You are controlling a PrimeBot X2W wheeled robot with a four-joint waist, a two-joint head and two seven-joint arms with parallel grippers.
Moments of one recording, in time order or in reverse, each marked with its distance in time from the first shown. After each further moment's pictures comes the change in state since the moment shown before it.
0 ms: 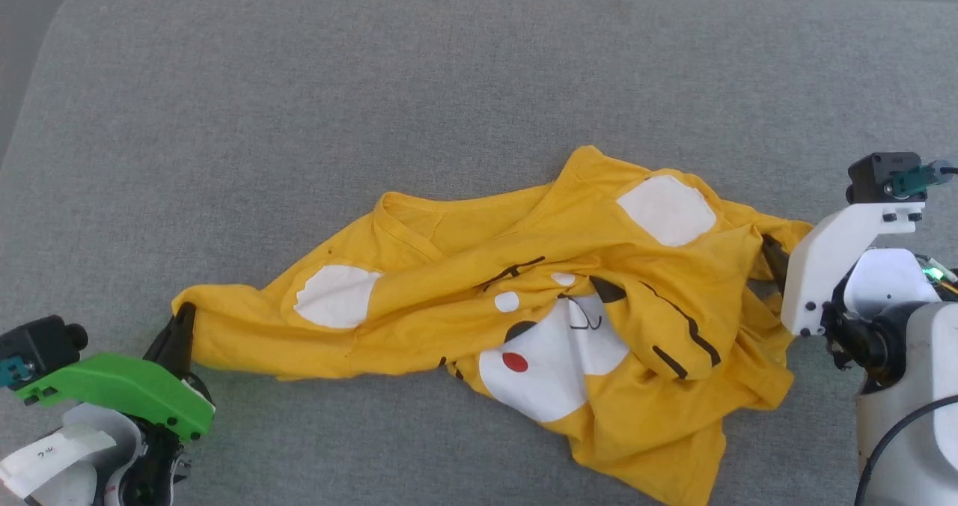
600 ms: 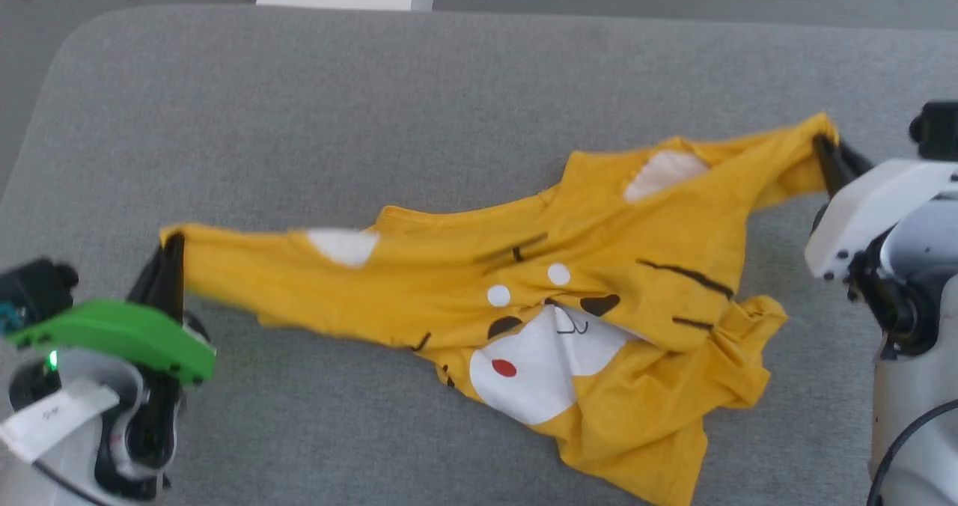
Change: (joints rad) left arm -0.114 0.011 -0.028 0.012 0.067 -0.015 -0.083; right arm -0.064 0.006 -0.043 -0.057 0.052 0.000 -0.287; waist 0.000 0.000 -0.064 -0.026
